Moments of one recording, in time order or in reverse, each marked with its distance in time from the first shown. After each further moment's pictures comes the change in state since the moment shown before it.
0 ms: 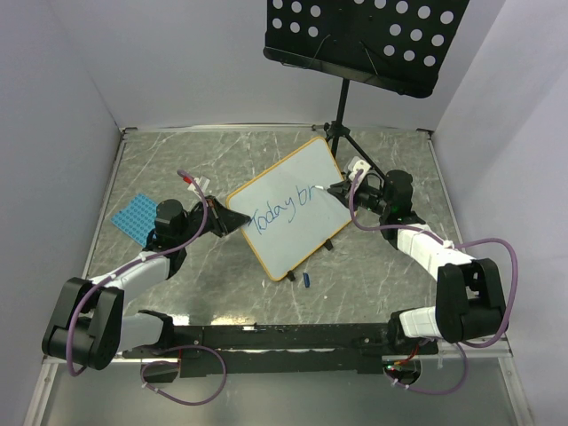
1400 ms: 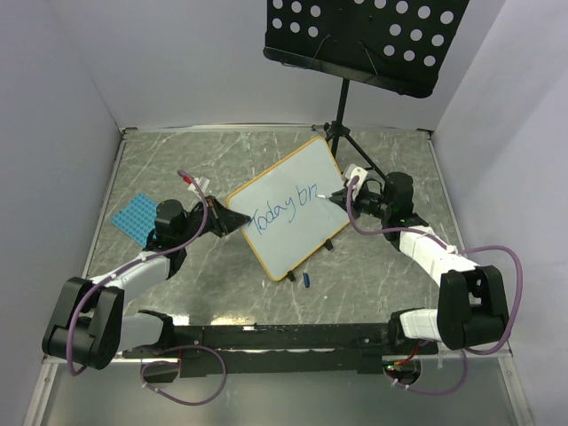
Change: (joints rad) left arm 0.000 0.003 -0.001 0.003 0.000 -0.003; right arm -0.005 -0.042 -0.003 -0.160 -0.024 -0.132
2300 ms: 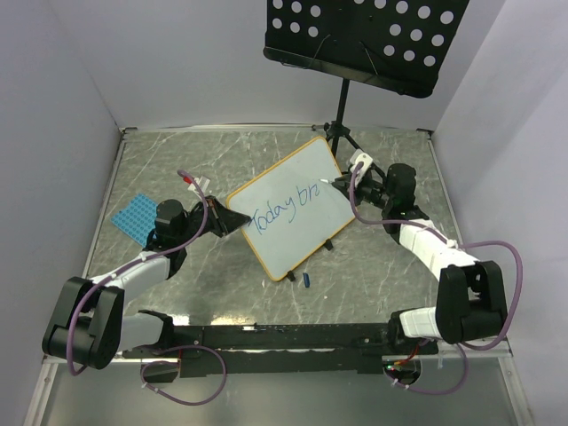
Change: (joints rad) left arm 0.000 0.001 0.000 0.003 0.001 0.000; right arm -0.011 0.027 0.067 0.066 0.074 0.095
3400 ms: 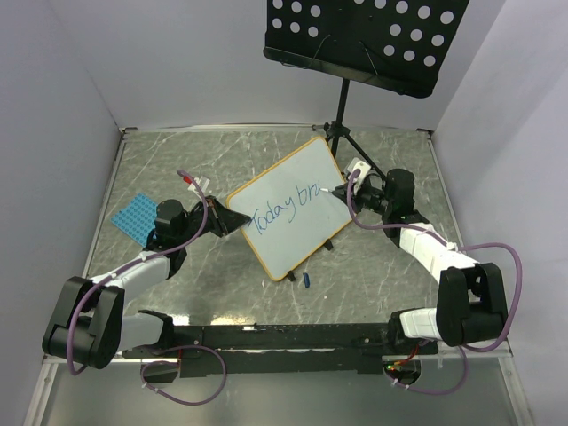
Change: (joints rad) left arm 0.000 0.002 0.000 0.000 -0.001 -0.002; right arm -0.002 -0.010 -0.040 -0.047 -0.018 -0.058
